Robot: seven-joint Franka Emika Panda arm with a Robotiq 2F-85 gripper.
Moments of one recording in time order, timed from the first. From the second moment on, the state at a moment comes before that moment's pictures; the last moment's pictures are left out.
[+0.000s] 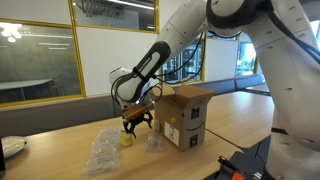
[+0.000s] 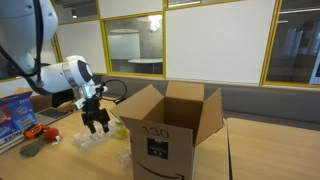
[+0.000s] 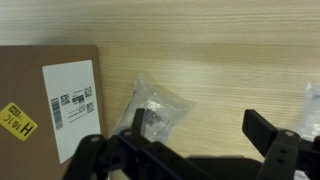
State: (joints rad) arm 0.23 0.41 0.12 -1.94 -0.35 2.10 0.78
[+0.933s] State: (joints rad) arm 0.31 0.75 -0.07 -1.70 -0.39 2.18 0.85
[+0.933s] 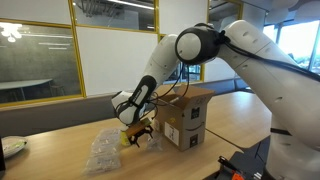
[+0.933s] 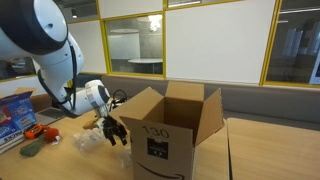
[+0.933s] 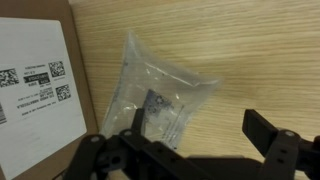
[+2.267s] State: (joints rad) arm 0.31 0.81 -0.15 -1.71 -0.39 2.23 0.93
